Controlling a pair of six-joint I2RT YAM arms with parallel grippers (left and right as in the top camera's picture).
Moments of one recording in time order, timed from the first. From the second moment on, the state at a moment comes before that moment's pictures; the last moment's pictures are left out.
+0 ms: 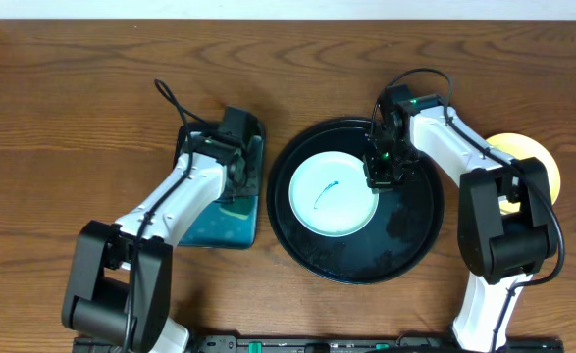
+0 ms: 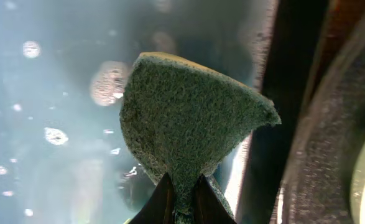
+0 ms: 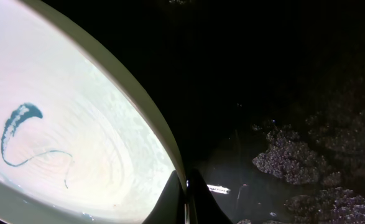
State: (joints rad) left arm -0.33 1.70 1.06 -0.72 -0.04 -0.36; right arm 0.26 2.05 1.41 -1.04 -0.24 0.17
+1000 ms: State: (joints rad) left arm -0.35 1.56 1.06 -0.69 -0.03 -0.33; right arm 0.26 2.05 1.41 -1.04 -0.24 0.17
